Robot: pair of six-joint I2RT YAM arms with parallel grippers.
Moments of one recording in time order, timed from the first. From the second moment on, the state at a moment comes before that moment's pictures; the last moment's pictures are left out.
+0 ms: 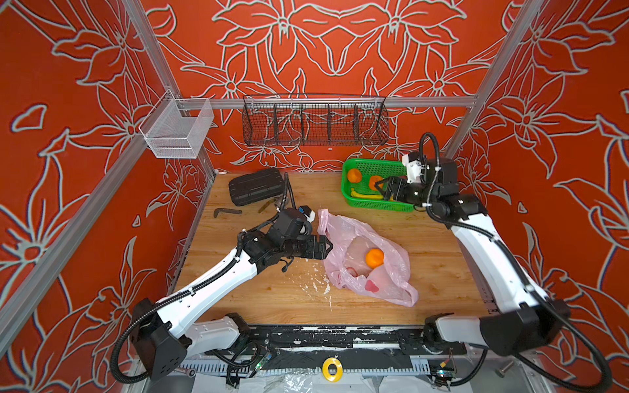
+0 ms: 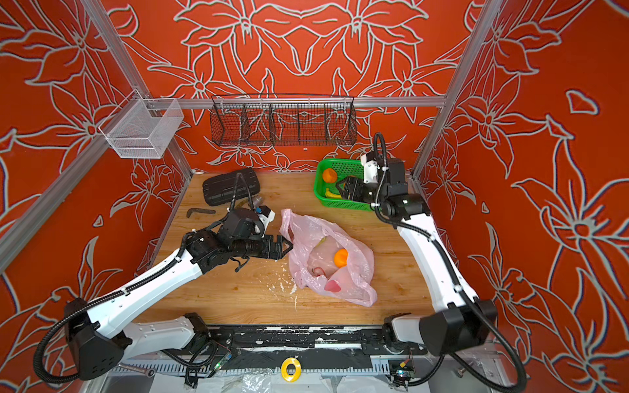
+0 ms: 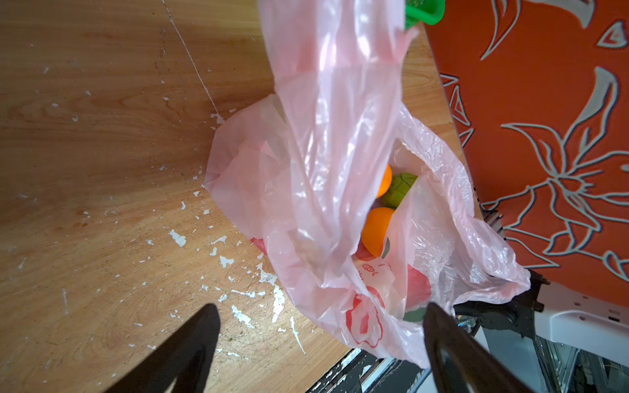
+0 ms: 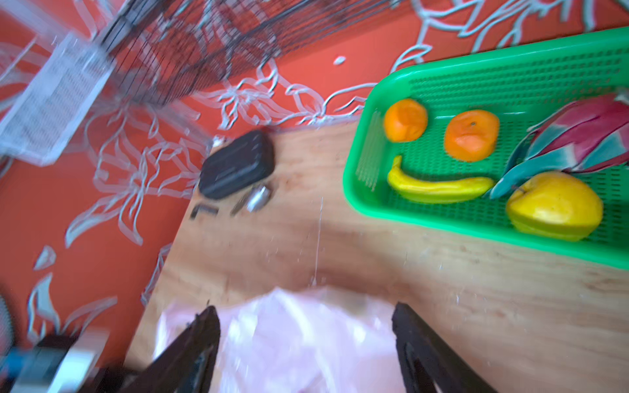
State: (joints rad) left arm -0.68 1.19 1.06 -0.65 0.20 -0.59; right arm 0.24 1.26 1.40 -0.68 -0.35 0.38
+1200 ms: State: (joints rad) left arm -0.69 1.36 0.77 -0.44 0.35 -0.69; right arm 0.91 1.29 0.82 -0.65 -0.06 0.55
